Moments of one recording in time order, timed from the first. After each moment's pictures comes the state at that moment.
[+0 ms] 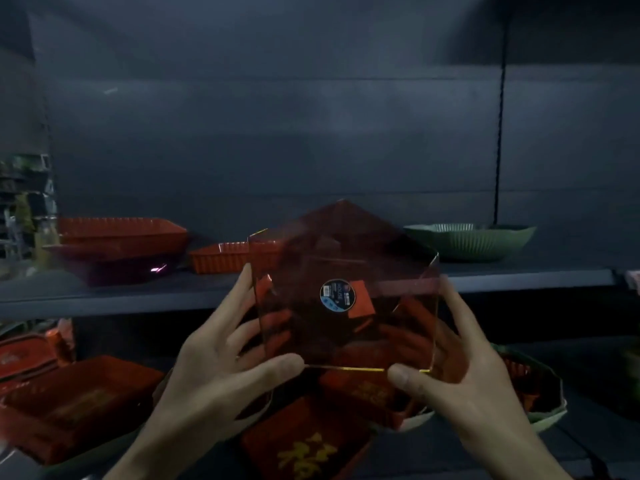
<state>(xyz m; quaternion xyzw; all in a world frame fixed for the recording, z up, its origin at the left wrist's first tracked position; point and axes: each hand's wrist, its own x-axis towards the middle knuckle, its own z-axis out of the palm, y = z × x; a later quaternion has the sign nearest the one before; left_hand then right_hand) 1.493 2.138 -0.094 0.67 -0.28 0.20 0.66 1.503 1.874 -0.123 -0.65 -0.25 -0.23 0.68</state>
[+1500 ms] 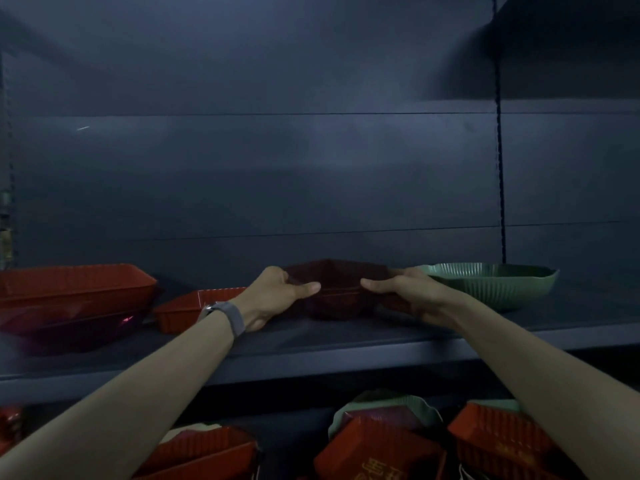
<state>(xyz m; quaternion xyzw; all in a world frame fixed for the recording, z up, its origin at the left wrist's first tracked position) 1.759 2.106 0.003 0.79 -0.18 0.10 0.58 1.776 1.840 -0.008 -0.75 -0.18 -0.07 0.63</state>
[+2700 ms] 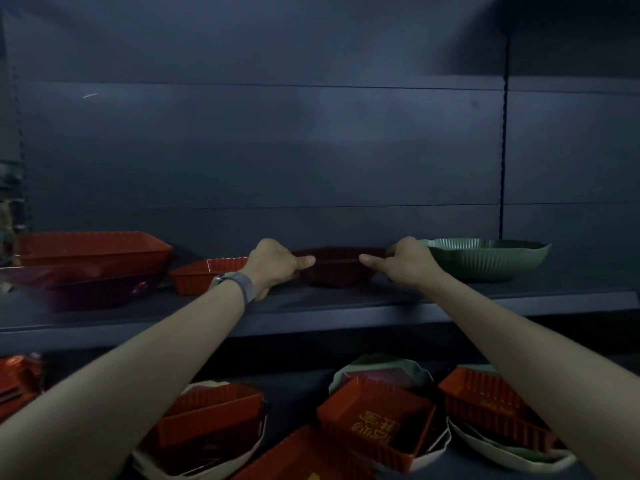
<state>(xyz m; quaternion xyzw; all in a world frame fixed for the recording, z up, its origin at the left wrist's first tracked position) 1.736 2.122 -0.002 0.82 -0.07 0.14 0.55 1.737 1.867 -0.008 -0.88 -0.03 -0.26 0.39</state>
